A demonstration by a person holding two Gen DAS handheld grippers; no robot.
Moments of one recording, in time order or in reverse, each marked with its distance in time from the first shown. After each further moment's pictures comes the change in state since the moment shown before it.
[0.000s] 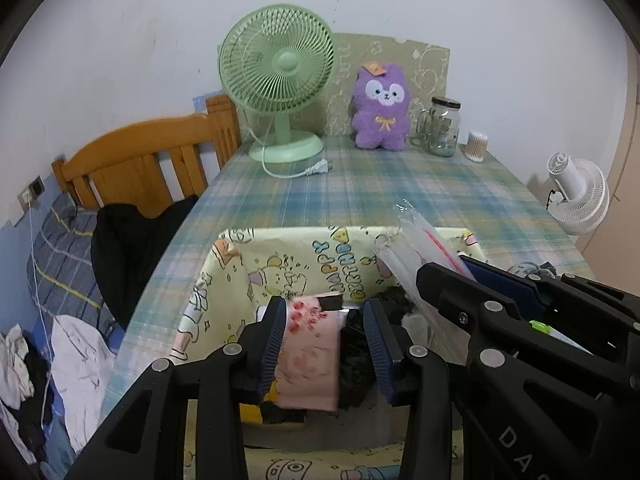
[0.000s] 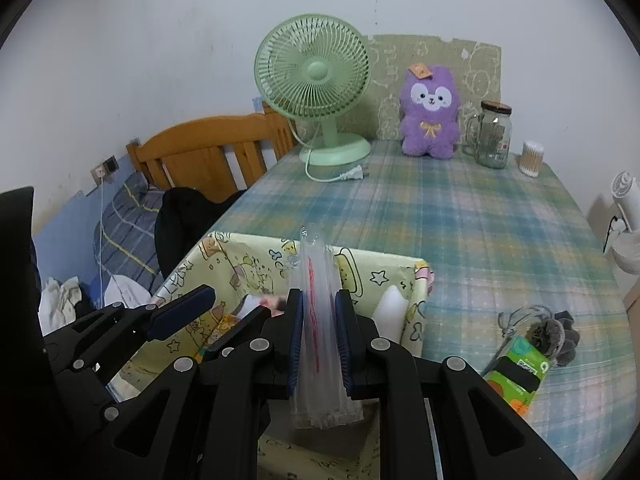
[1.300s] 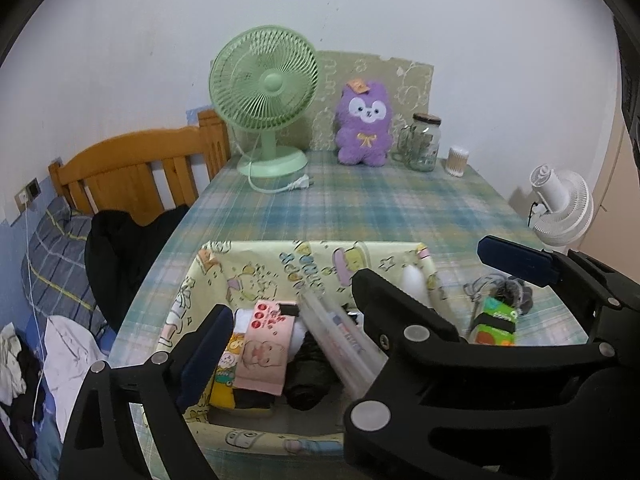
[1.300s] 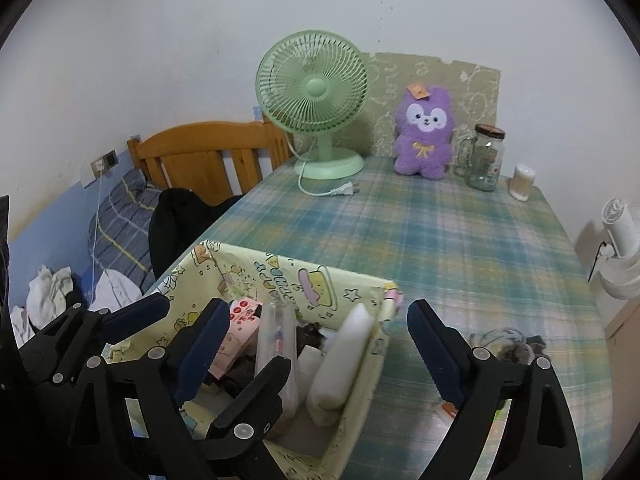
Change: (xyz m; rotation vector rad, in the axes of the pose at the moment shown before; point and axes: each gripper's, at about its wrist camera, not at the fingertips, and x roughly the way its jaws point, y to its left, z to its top) left arm -0.033 -0.023 0.003 -0.001 -0.061 -0.035; right arm -0.026 -0.011 0.009 -0.065 -0.047 -0.031
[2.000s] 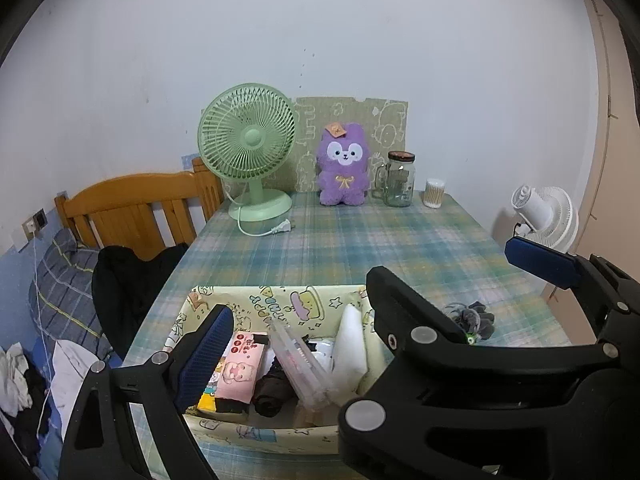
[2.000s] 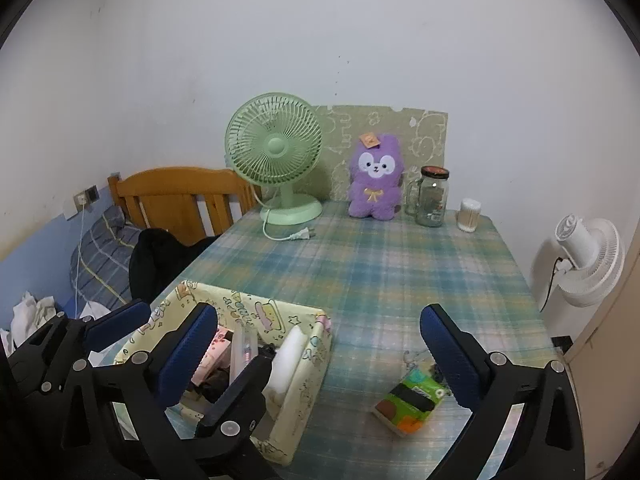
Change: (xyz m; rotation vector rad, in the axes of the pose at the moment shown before) left arm -0.049 -0.043 0.015 0.033 -0.116 0.011; right arm -0.074 -0.026 0.004 0.027 -0.145 -0.107
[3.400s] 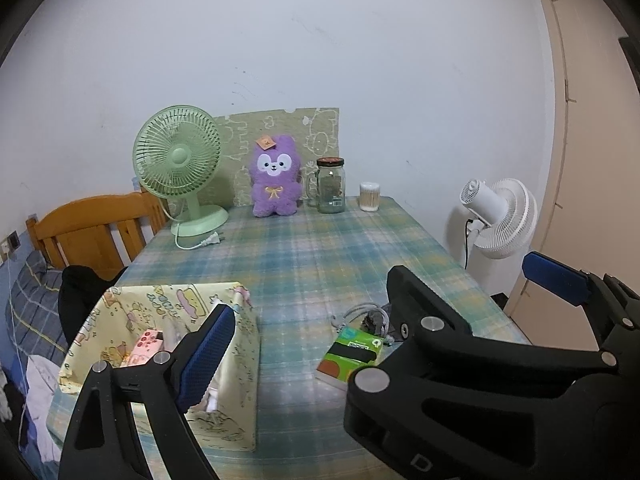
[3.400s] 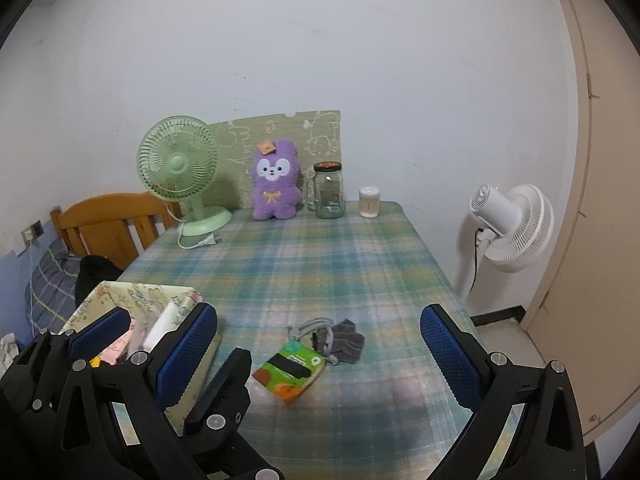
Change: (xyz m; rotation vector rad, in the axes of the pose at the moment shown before) left arm -0.003 -0.104 -0.025 0.065 -0.064 -0.100; right arm -0.049 -0.096 -0.049 0.137 -0.056 -0.225
